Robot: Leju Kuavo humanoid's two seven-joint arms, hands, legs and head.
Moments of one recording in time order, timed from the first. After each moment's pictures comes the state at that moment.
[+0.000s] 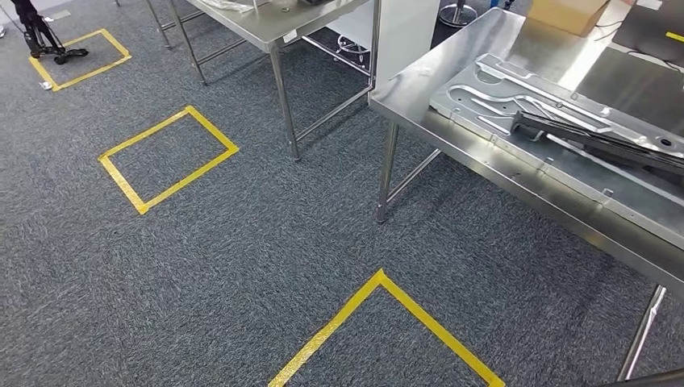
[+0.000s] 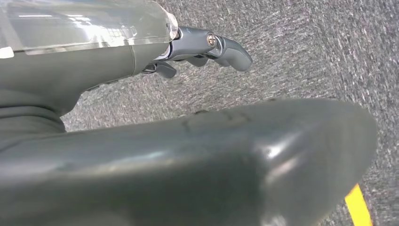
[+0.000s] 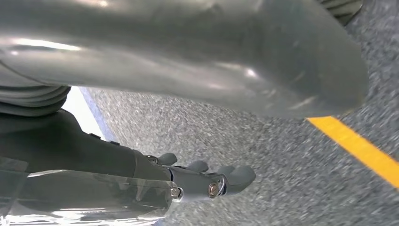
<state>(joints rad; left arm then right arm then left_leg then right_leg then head) -0.06 -0.07 1.53 -0.23 -1.04 -0.07 -0.33 -0.01 0.21 -1.11 -0.23 1.11 -0.24 -0.03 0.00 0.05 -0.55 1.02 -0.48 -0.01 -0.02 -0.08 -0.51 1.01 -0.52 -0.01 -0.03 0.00</state>
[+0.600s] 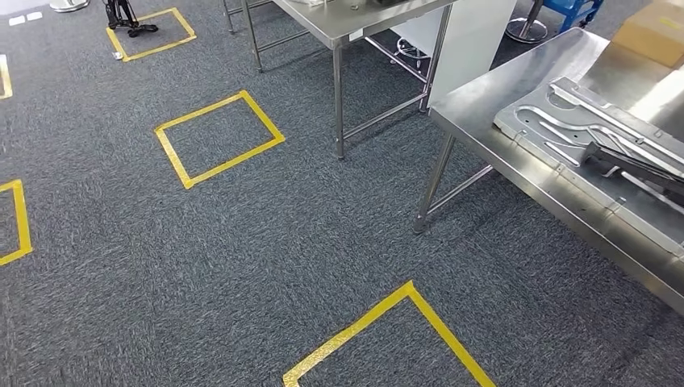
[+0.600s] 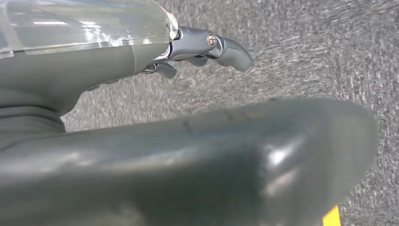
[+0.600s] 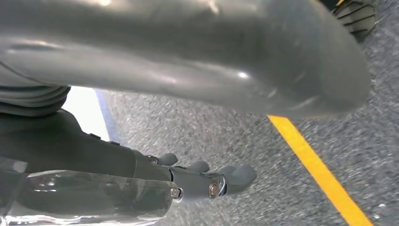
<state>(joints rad) -0.06 -0.07 1.54 -0.23 -1.03 -0.06 -0.33 0.00 0.23 -1.11 -0.23 1.12 -0.21 -0.04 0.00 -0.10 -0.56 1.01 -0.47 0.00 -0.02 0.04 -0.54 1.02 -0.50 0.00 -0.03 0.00</state>
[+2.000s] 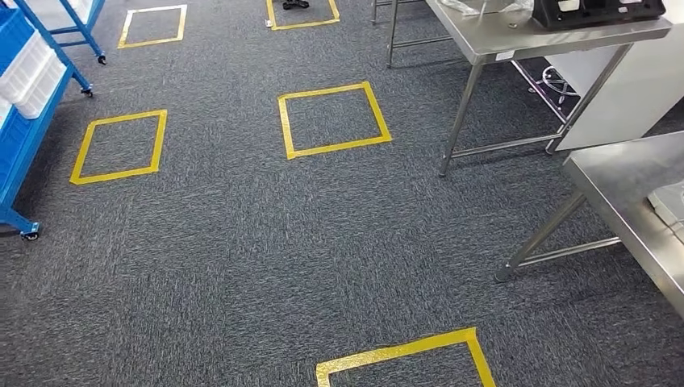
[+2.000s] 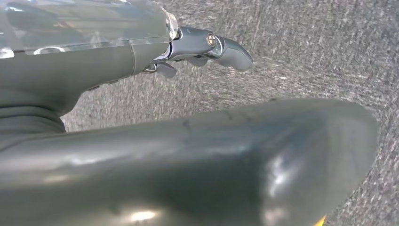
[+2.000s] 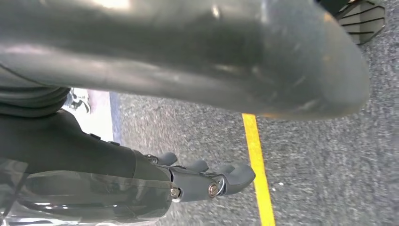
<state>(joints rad) -0.05 -0.06 1.54 -0.23 -1.03 -0.07 -0.31 0.02 0.24 -1.11 -0.25 1.19 -0.20 -0.06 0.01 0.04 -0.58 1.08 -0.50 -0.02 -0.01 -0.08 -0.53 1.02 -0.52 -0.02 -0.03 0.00</state>
